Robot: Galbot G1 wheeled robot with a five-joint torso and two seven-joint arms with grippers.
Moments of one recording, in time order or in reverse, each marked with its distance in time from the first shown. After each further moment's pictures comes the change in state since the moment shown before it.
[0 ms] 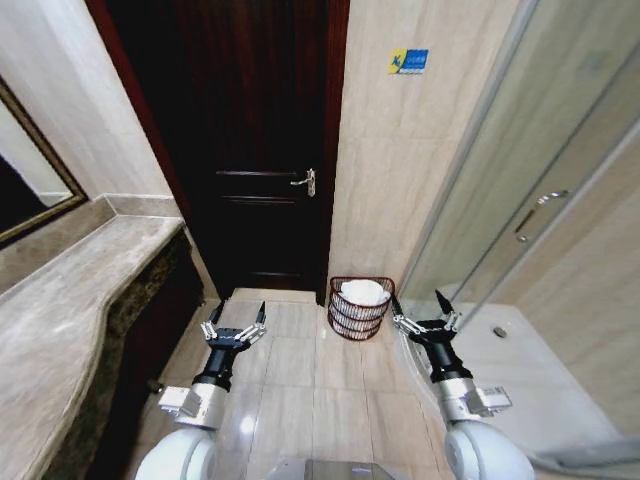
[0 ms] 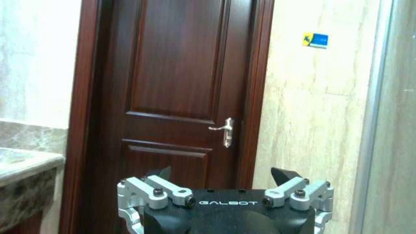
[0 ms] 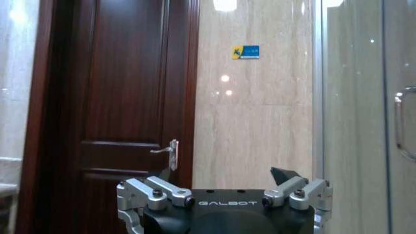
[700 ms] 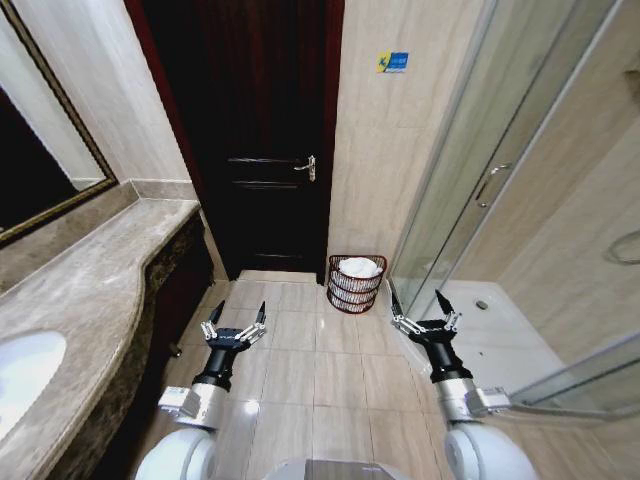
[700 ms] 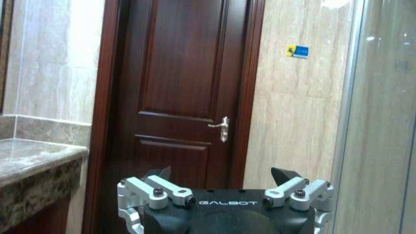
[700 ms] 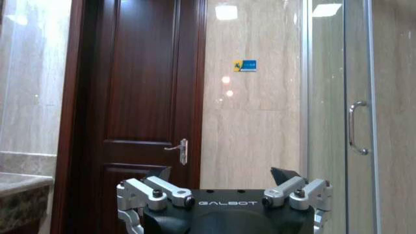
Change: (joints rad) left arm 0.000 0.000 0.000 0.000 0.000 0.000 0.000; right arm 0.000 0.000 0.000 0.000 0.000 0.000 0.000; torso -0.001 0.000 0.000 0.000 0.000
